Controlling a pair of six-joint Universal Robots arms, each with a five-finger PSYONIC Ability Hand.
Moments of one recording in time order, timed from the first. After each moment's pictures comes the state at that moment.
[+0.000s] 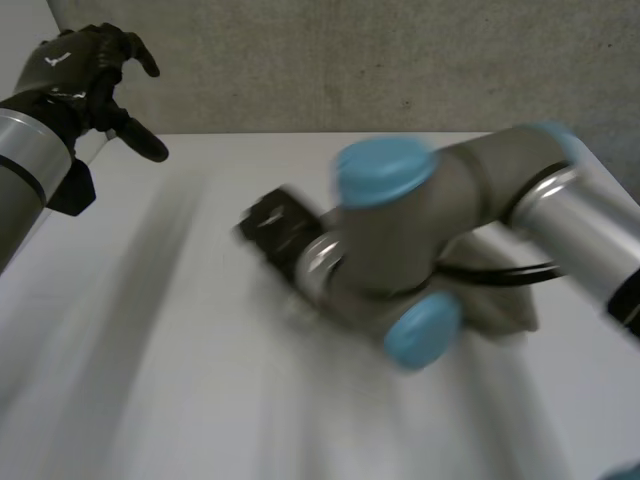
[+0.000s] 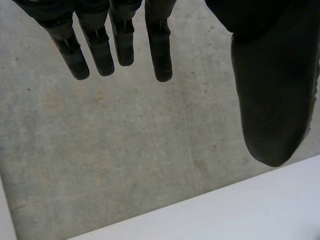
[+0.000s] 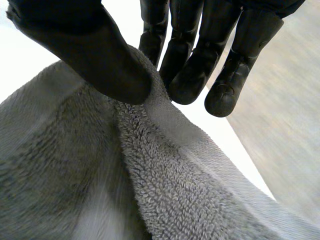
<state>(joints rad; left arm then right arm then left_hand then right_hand) 4.46 -1.69 -1.39 3.18 -1.48 3.04 2.43 -0.65 0.64 0.29 1.41 2.56 0.31 0.30 0.32 0.32 0.10 1.31 1.30 1.33 1.33 1.16</state>
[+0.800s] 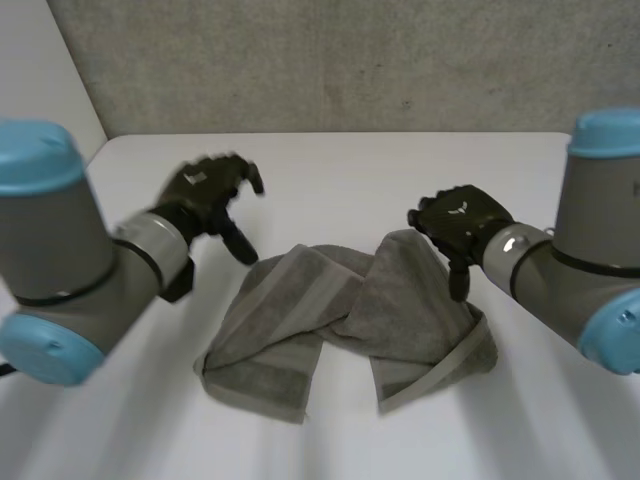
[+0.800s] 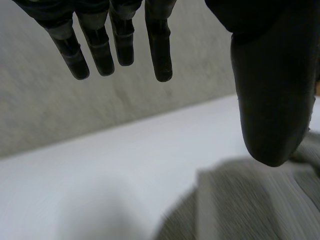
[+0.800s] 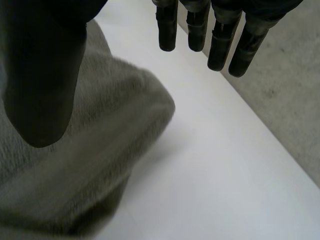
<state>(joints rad) 4.26 -1.92 -1.44 3.18 -1.47 3.06 1.99 -1.13 1.32 0.22 1.43 2.58 0.31 0.30 0.32 0.32 0.10 0.26 0.26 0.24 0.25 0.06</state>
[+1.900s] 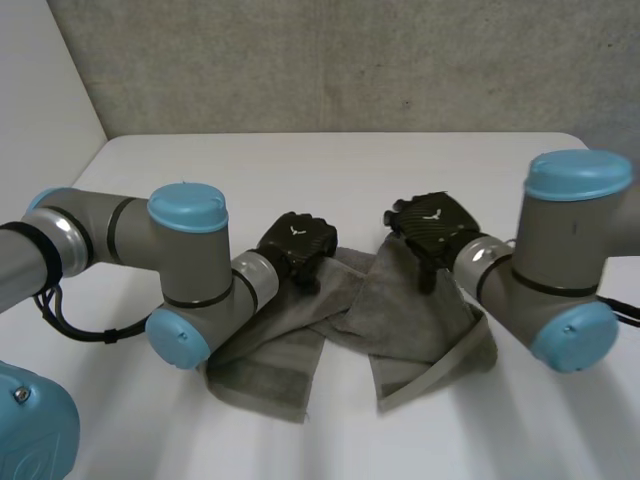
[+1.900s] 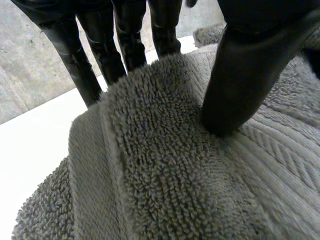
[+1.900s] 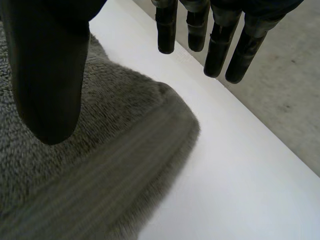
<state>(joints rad) 4.14 -2.42 -1.07 3.18 -1.33 3.34 2.02 -0.97 1.29 0.02 1.38 2.68 0.94 0.96 0.95 0.96 0.76 0.30 0.26 0.31 0.31 0.15</state>
